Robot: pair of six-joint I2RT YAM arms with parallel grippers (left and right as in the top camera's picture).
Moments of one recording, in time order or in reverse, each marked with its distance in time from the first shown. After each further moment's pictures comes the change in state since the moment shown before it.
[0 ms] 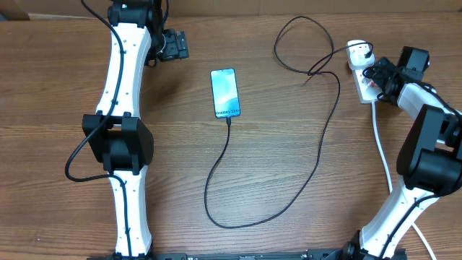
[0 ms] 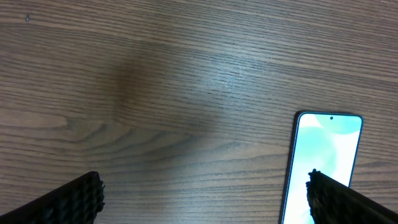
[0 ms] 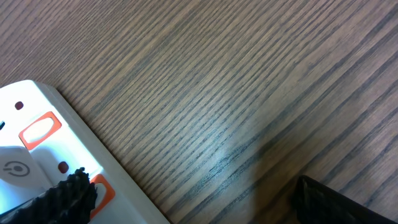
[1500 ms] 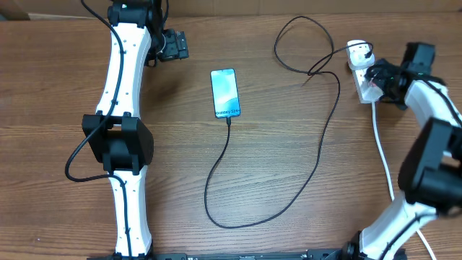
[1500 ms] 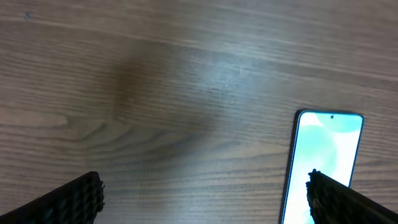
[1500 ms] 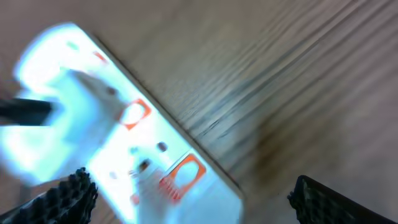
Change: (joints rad) left arm 0.000 0.000 0.000 -0.010 0.001 0.000; right arm 0.005 -0.180 0.007 -0.270 -0.057 -0.051
